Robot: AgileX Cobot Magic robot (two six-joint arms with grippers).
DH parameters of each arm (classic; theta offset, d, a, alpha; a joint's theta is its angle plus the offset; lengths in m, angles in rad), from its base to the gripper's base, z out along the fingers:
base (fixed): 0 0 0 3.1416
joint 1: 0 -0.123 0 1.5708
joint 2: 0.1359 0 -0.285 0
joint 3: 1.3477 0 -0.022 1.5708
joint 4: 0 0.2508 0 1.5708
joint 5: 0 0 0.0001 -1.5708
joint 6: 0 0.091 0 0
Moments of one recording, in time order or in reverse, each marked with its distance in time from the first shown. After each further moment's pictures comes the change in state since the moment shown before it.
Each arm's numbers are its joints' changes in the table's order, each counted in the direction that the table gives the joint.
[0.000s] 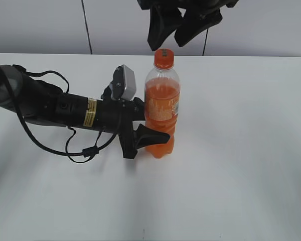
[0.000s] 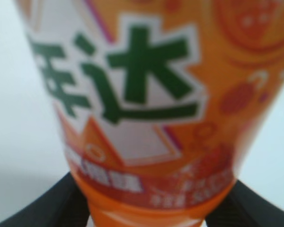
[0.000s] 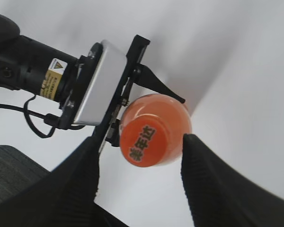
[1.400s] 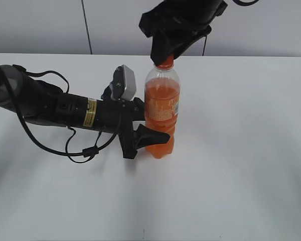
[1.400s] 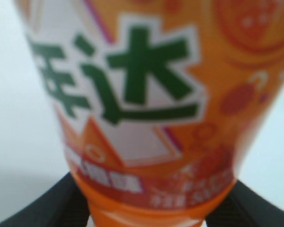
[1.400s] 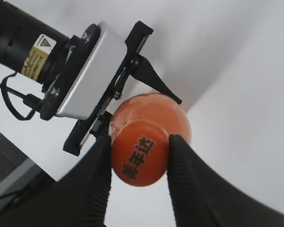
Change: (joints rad) left arm 0.000 0.000 0.000 0.001 0.001 -0.001; right arm 0.000 0.050 0.012 -0.019 -0.001 -0.193
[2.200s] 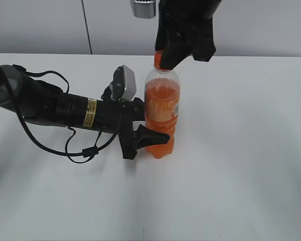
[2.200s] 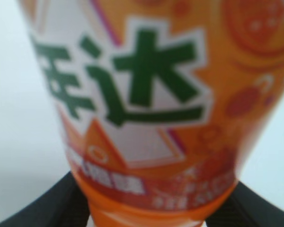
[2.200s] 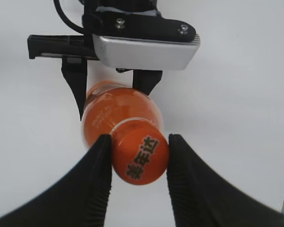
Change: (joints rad) left arm 0.000 0.000 0.000 0.003 0.004 0.002; right arm 0.000 0.000 0.000 0.007 -0.004 -1.103
